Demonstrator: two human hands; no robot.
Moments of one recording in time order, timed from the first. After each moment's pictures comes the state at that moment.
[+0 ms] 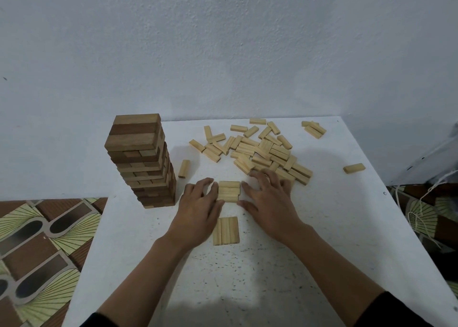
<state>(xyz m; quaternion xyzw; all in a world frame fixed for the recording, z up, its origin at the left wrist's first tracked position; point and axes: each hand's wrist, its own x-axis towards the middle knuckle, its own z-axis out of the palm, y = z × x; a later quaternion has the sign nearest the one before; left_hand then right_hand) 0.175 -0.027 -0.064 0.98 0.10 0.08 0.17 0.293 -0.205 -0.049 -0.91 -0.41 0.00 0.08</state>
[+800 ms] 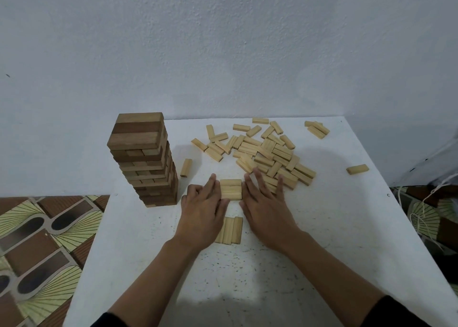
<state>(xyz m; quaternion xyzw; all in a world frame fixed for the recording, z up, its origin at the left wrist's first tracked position) 0.180 -0.040 -0.073 0.98 0.16 0.06 0.14 0.283 -0.202 -0.077 -0.88 -0.46 -0.06 0.03</state>
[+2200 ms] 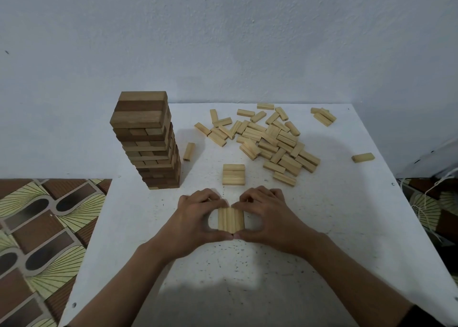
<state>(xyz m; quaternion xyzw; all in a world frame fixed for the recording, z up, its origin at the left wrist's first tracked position) 0.125 -0.030 -0.057 0.95 0.02 0.02 0.30 0.258 -0.230 -0.048 -0.81 -0.53 0.15 0.21</state>
